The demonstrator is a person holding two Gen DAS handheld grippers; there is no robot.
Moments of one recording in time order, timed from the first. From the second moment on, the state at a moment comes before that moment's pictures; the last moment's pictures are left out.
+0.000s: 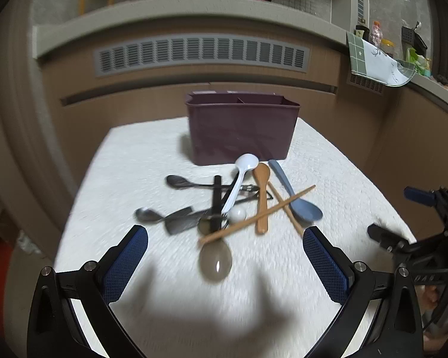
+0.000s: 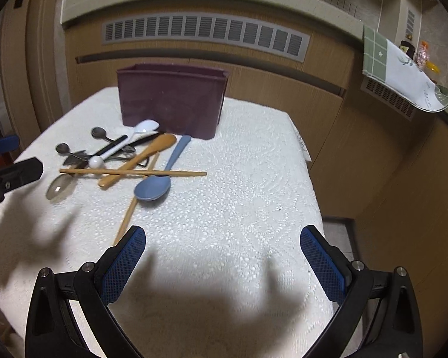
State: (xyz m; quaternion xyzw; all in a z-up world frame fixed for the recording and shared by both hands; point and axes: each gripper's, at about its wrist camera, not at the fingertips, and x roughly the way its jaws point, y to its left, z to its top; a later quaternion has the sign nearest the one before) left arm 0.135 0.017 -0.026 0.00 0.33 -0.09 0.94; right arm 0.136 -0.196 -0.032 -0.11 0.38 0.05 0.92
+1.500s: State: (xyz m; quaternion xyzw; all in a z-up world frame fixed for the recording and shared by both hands) left arm 0.238 0.030 -0.003 -0.05 0.37 -0.16 0.91; right arm 0.215 -0.203 -0.047 -0.04 0.45 0.16 0.88
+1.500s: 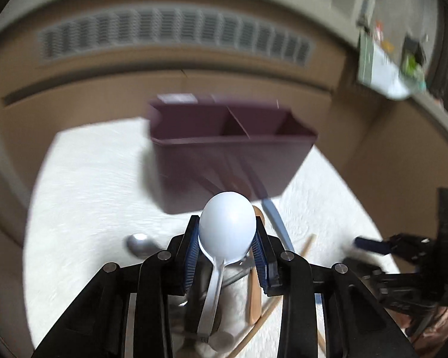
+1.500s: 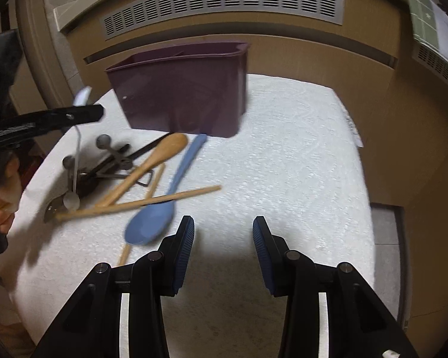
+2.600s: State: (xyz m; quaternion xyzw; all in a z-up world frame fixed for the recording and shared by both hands) left arm 0.183 0.039 0.083 -0.11 0.25 -0.19 0.94; right arm 0.224 -0.171 0.072 -0.01 0.32 0.19 0.93
